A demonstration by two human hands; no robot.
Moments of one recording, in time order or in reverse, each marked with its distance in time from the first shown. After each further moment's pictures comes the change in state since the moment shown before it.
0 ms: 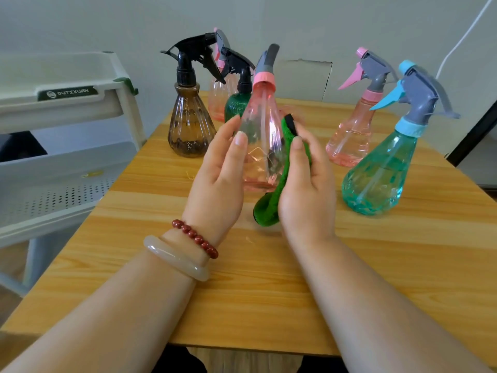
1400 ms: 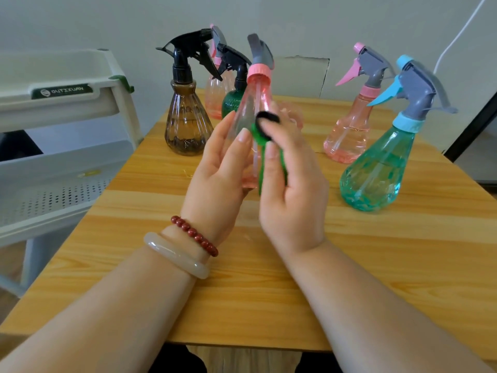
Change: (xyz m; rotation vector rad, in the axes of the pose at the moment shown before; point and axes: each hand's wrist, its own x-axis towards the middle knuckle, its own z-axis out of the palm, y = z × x) left_hand -0.001 0.002 0.006 -0.327 -0.071 -0.093; right_hand -0.007 0.010 0.006 -0.181 -0.012 -0.513
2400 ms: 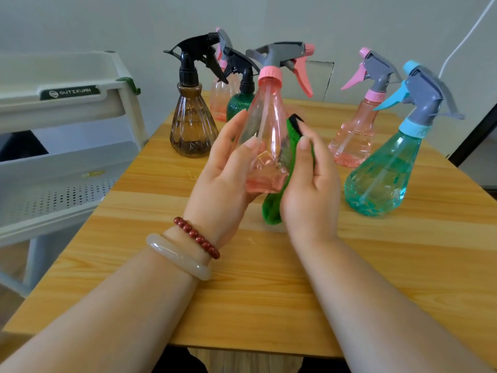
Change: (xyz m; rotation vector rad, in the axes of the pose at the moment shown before) left_hand 0.000 0.005 -0.002 -0.052 -0.068 -0.004; right_hand 0.007 0.008 -0.003 0.110 0.032 0.350
